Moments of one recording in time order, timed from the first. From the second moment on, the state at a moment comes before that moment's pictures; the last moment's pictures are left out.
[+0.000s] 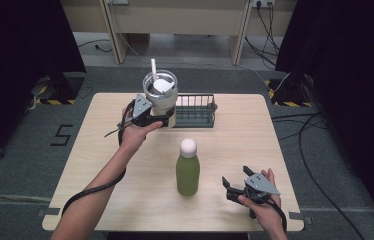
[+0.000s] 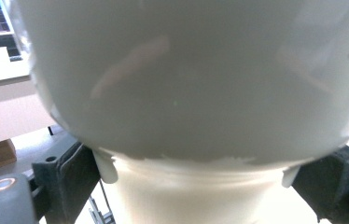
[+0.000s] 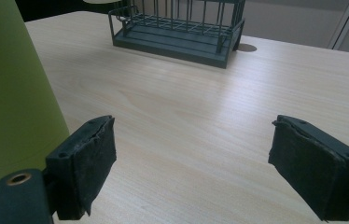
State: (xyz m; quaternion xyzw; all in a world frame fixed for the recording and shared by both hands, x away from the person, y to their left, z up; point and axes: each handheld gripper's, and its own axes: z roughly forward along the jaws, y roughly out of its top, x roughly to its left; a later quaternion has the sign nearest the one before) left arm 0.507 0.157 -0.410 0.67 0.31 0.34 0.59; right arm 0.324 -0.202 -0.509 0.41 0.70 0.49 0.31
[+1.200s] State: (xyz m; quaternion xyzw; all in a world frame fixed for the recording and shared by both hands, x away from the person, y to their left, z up) left arm 0.528 0.143 -0.393 0.67 0.31 0.34 0.59; right arm 0.325 -0.202 -0.508 0.41 0.70 0.49 0.31
